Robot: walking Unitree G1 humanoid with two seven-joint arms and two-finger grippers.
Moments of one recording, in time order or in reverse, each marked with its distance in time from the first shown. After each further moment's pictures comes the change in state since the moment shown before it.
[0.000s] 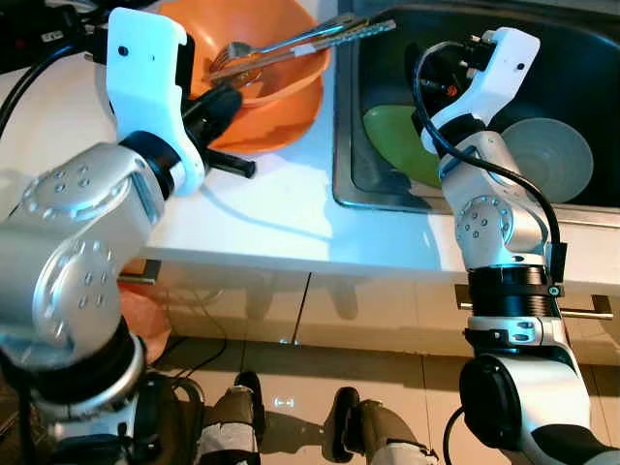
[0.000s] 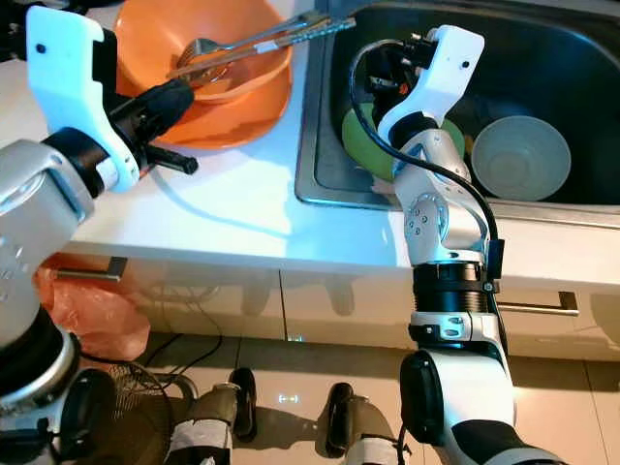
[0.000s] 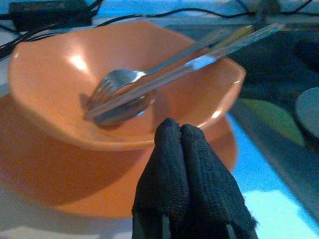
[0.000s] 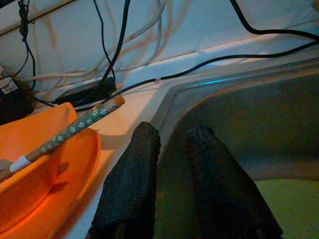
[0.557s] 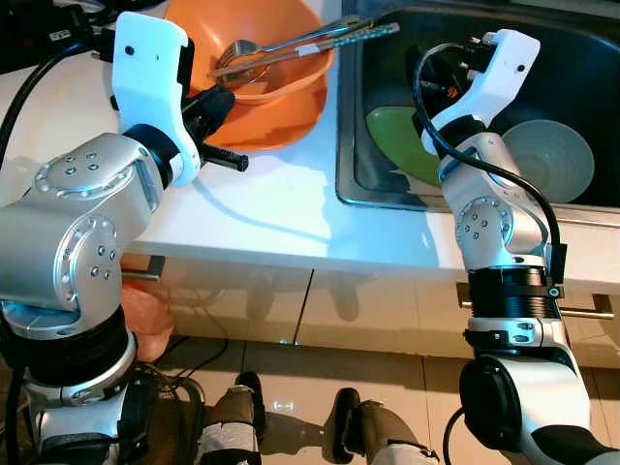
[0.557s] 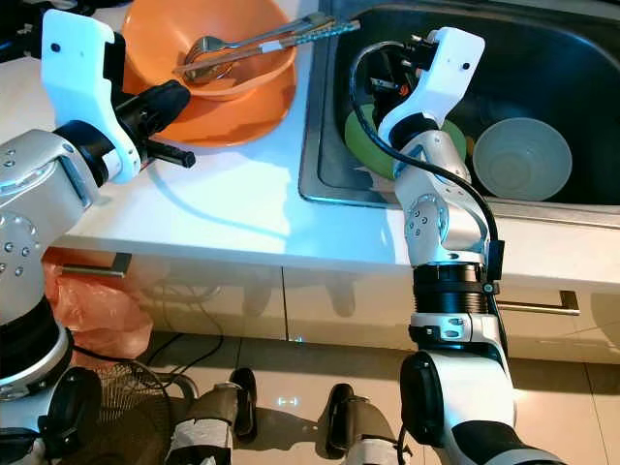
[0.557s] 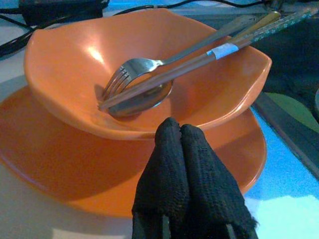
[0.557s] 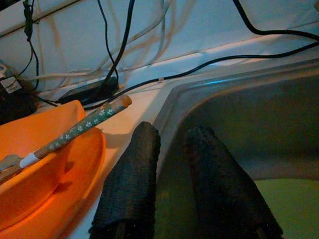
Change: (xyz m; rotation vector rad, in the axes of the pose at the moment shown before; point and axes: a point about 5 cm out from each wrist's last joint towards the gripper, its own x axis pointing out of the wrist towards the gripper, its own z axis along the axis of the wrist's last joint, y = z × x) left arm 0.012 0.009 -0.004 0.021 0.019 0.010; right arm -0.001 -0.001 -0.001 0.000 0.001 -0.005
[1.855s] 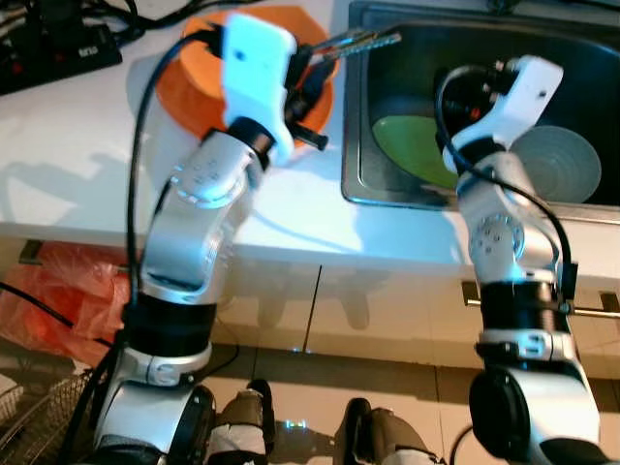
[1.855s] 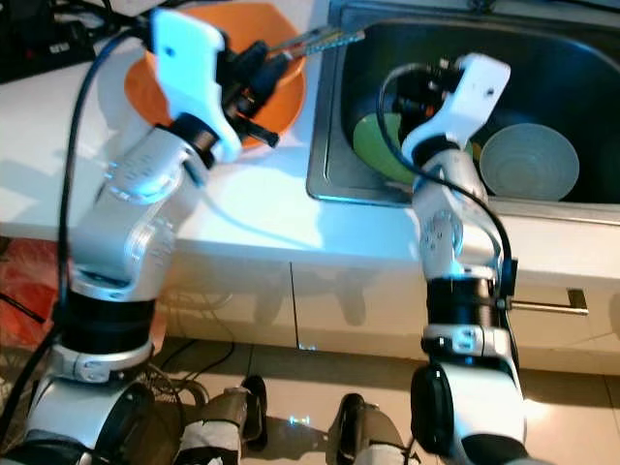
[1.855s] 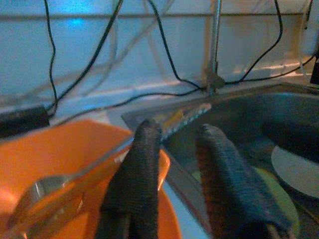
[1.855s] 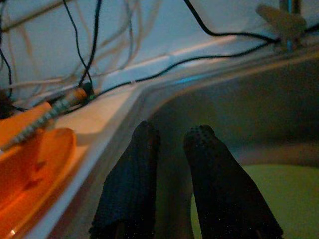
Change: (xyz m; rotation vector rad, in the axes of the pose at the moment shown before) left arm 0.058 -0.061 -0.005 0.077 -0.380 -0.160; right arm -0.017 -0.033 -0.014 -0.013 0.014 -0.132
